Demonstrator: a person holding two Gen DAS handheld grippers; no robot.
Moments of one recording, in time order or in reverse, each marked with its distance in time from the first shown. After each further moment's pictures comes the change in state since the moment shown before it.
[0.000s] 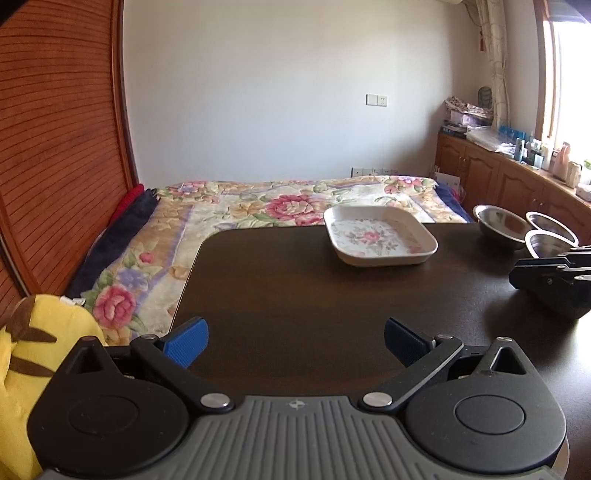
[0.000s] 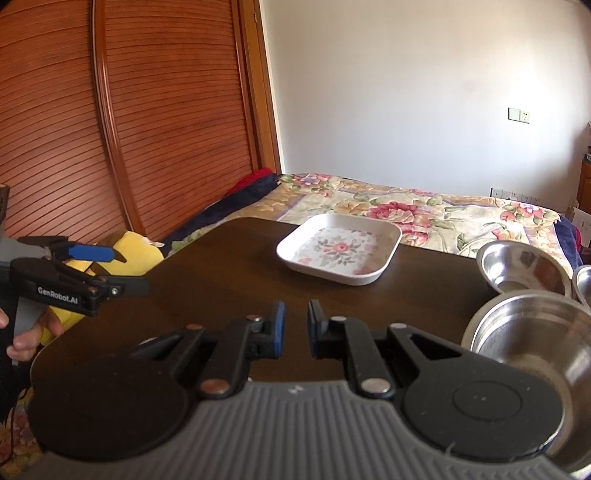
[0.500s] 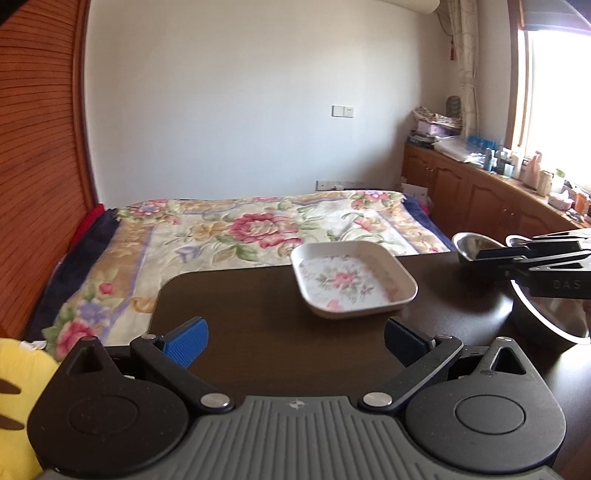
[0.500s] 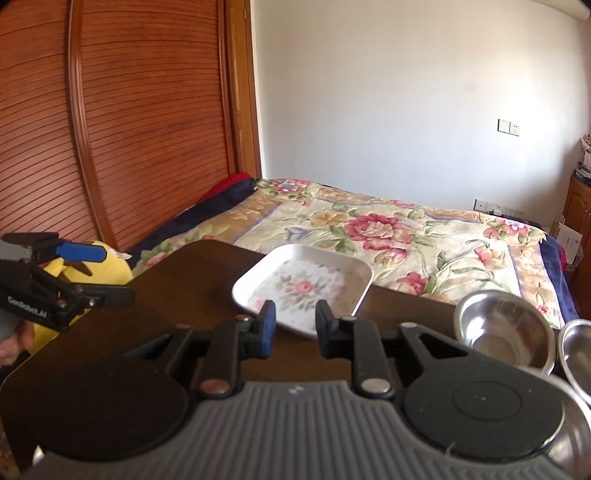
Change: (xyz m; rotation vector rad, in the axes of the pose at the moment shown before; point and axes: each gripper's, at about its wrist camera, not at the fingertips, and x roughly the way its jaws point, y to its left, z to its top) left arm 0.039 0.001 0.046 0.025 -0.028 -0.131; right arm 0.034 -0.022 0.048 -0.028 0.012 -0.075
